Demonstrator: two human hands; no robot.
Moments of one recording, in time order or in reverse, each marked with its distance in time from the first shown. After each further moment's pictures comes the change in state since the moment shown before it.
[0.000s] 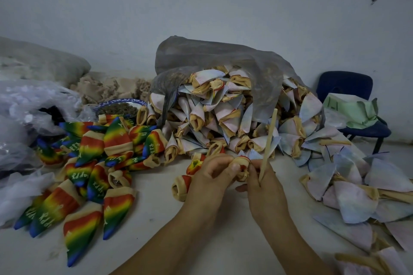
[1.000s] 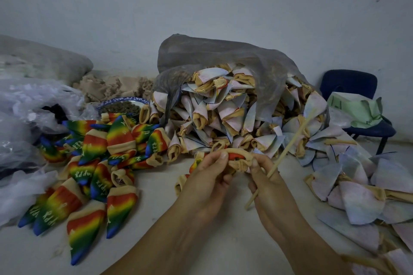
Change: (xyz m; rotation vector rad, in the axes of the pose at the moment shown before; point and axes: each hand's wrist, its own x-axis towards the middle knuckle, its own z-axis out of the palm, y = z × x) left_hand 0.011 0.012 -0.007 -0.514 0.060 -0.346; right_hand 0.000 -0.005 -0.002 0.416 -0.126 0.126
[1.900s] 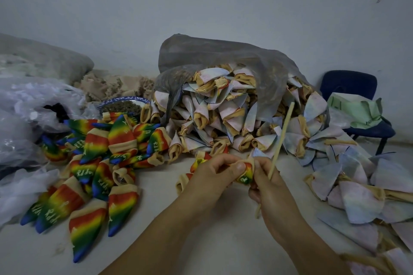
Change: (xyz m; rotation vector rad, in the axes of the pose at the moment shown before) left_hand -0.004 0.003 -0.012 0.762 -0.152 0.173; right_hand -0.003 0.001 -0.006 -0.079 -0.031 0.069
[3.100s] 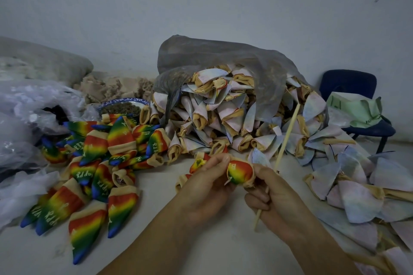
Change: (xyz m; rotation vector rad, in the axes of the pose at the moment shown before) left_hand 0.005 -0.001 0.001 -0.707 -0.082 -0.169; right_hand -0.005 -0.015 -0.010 0.568 -0.288 0.186
